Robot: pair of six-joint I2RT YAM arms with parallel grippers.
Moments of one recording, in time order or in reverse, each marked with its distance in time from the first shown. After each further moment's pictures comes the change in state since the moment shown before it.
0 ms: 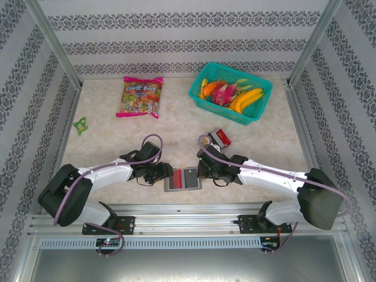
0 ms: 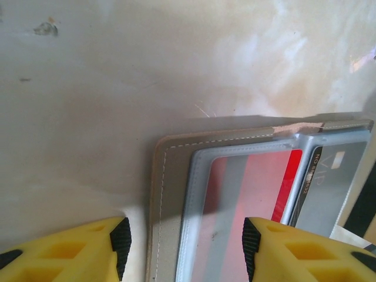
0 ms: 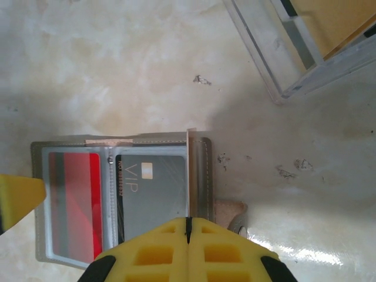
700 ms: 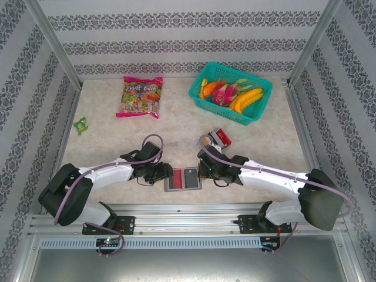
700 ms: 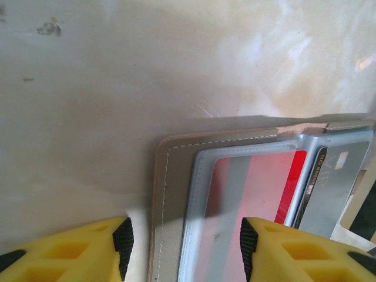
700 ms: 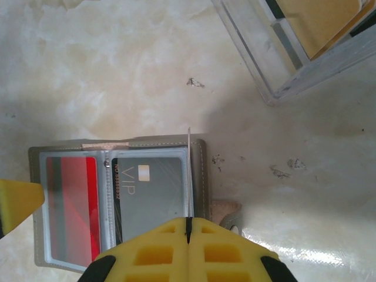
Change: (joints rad) left arm -0.006 0.006 0.009 -0.013 -0.011 0.000; right arm 0.000 0.003 -0.010 0.005 0.014 0.019
